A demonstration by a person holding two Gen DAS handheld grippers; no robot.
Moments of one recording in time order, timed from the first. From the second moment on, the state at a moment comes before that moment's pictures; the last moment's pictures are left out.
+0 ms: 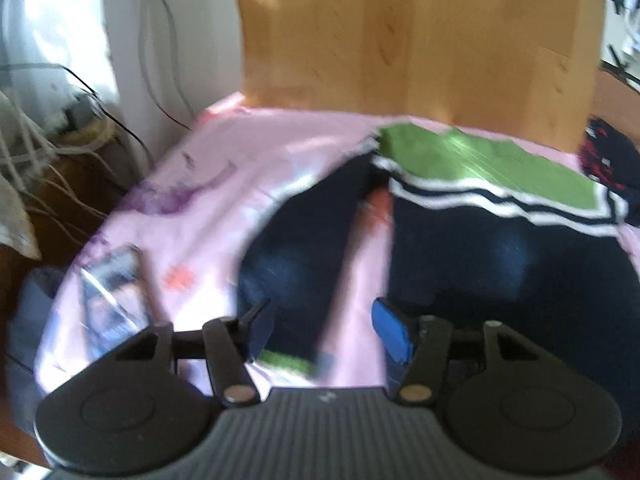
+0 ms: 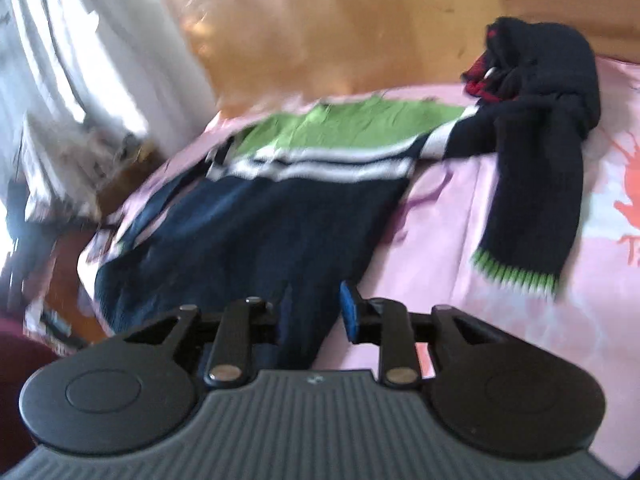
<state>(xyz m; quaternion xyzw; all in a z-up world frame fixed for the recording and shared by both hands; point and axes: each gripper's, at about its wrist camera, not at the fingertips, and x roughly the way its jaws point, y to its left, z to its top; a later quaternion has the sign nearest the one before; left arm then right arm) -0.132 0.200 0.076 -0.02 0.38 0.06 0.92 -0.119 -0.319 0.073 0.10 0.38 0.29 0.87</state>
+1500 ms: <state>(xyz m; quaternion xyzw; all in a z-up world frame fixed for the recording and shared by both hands) -0.024 0.211 0.109 -0.09 0.28 -0.01 0.96 0.099 -0.150 0.122 -0.20 0.42 0.40 0.78</state>
